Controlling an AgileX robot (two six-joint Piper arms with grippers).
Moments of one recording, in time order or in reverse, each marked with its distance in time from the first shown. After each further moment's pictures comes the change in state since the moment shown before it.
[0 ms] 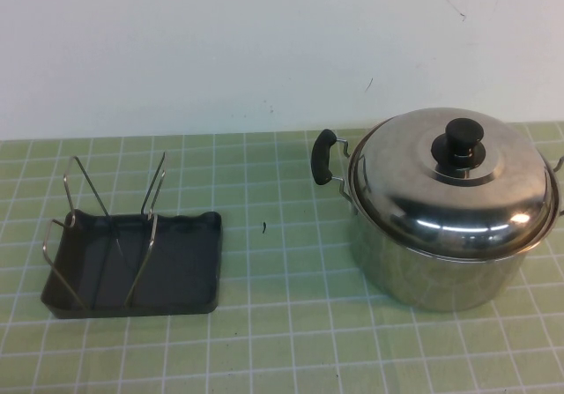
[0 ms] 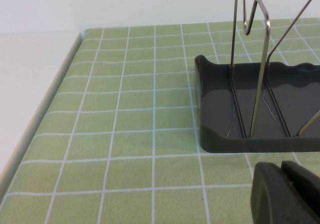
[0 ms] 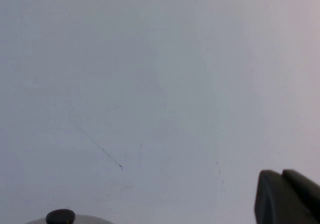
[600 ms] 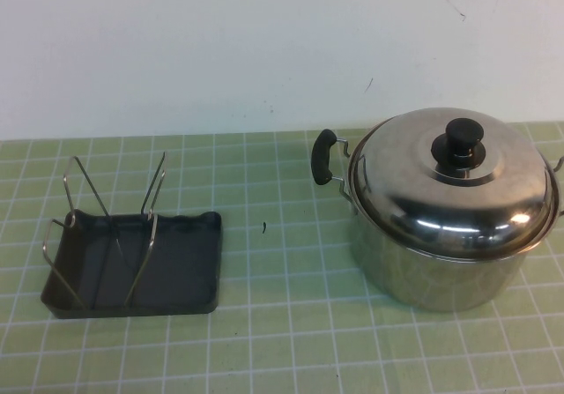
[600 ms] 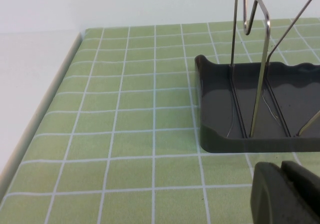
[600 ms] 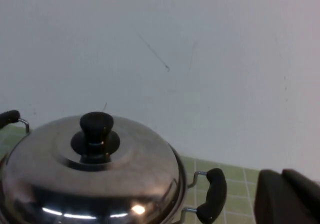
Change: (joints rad) right arm 0.000 0.449 -0.046 0.591 -0.066 -0.651; left arm 0.000 0.000 0.000 0.000 0.000 0.000
